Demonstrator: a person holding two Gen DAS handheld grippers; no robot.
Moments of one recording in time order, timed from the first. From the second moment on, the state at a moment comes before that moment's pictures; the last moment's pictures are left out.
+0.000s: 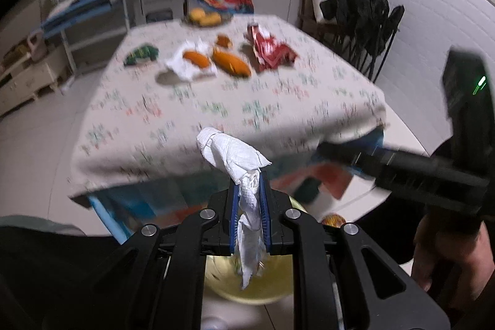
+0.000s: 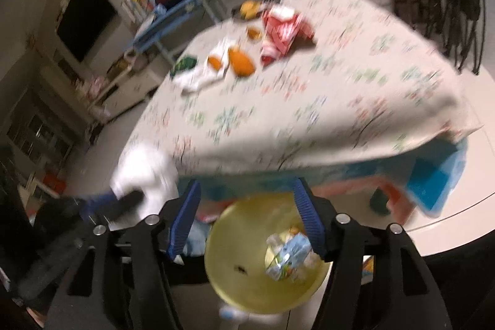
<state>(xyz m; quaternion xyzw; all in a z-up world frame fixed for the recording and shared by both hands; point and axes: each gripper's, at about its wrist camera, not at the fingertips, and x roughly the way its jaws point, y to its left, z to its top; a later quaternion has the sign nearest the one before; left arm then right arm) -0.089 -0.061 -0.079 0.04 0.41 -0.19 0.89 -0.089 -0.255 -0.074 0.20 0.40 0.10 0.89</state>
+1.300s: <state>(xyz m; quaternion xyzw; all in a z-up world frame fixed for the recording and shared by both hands) -0.071 -0.019 -0.054 -0.02 0.35 -0.04 0.94 -0.094 -0.241 -0.039 0.09 0.31 0.02 0.95</state>
